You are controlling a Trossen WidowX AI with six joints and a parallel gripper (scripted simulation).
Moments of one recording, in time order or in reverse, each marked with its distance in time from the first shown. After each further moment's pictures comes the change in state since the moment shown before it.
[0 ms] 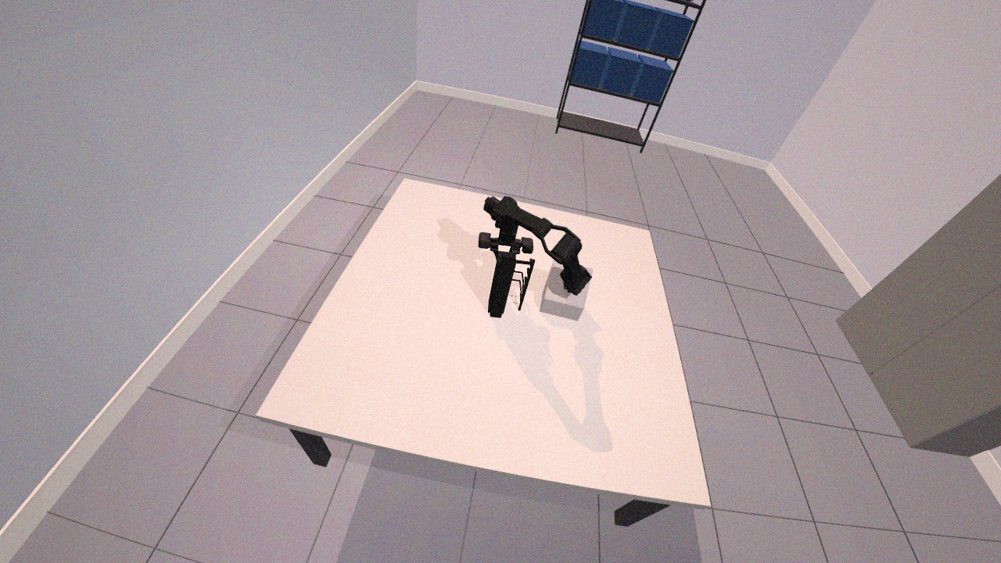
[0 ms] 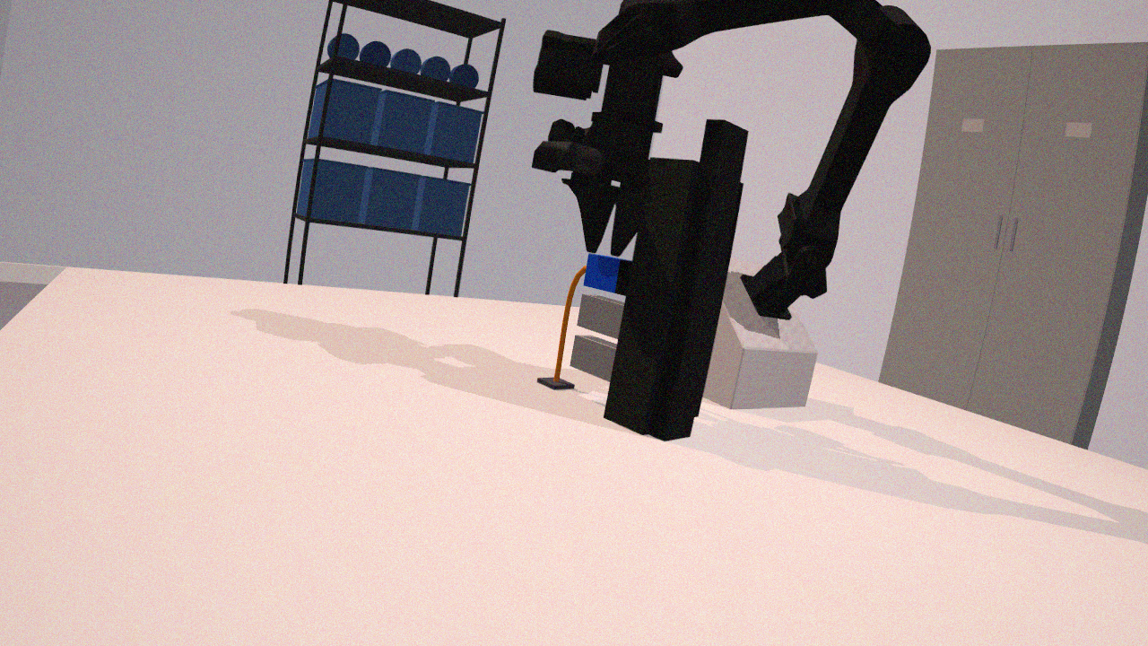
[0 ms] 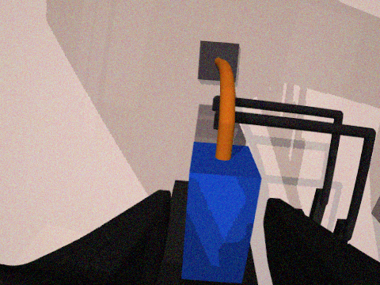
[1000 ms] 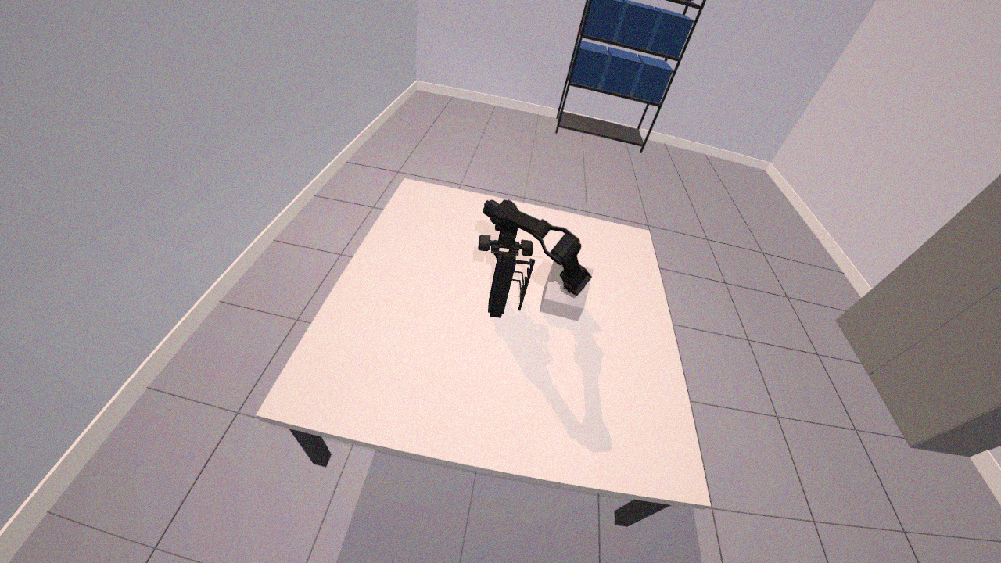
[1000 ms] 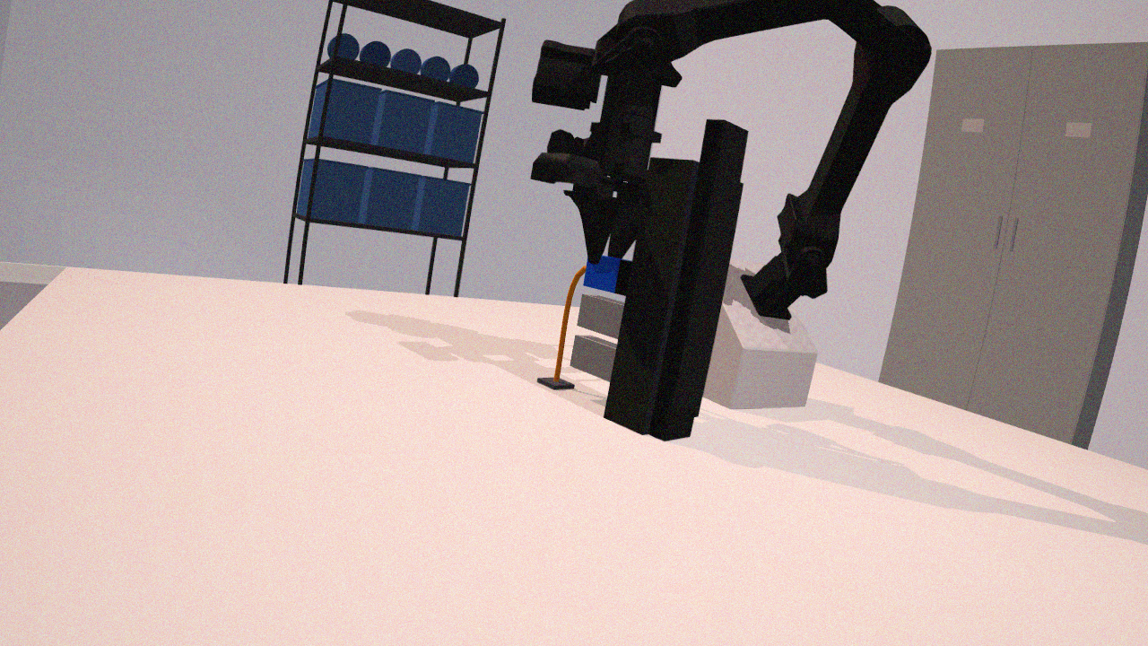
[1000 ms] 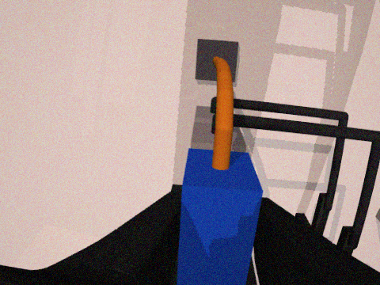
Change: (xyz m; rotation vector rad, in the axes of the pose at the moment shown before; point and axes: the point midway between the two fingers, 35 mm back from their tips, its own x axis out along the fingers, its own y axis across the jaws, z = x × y) arm 0.011 -0.001 -0.001 0.005 0.004 -0.004
